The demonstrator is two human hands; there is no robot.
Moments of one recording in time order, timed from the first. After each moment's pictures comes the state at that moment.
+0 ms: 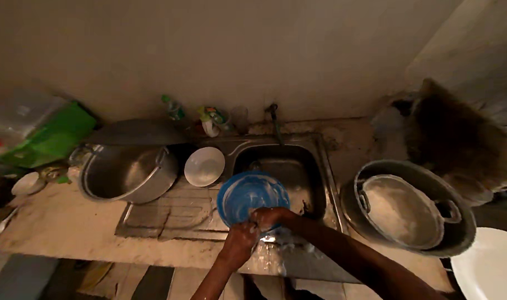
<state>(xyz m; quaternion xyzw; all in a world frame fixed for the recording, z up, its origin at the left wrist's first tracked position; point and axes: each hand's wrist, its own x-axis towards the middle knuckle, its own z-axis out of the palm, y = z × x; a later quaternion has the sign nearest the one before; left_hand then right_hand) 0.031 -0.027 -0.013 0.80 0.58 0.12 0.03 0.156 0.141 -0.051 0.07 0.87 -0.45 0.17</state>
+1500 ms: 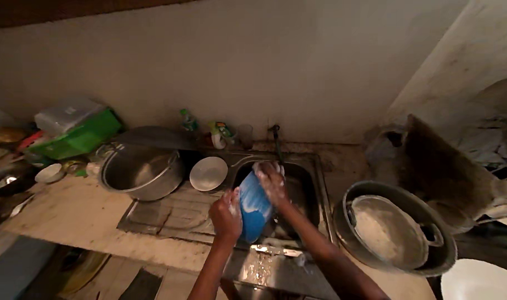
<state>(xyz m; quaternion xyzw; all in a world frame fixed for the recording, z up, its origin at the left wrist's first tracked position) 0.065 0.029 0.120 0.46 0.77 0.43 -0.09 0.179 0.154 0.113 0.41 0.76 -0.34 -0.36</state>
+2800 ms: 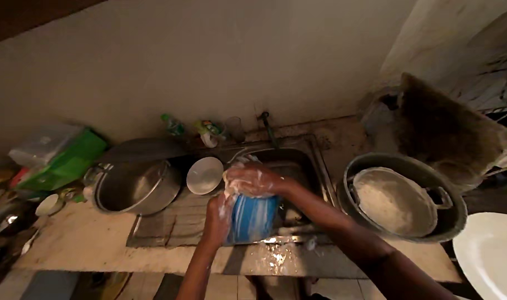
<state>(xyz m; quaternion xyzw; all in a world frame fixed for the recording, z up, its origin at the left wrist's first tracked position) 0.036 0.014 0.167 0.57 0.69 0.40 0.19 0.181 0.183 0.170 0.10 0.87 -0.43 -0.22</state>
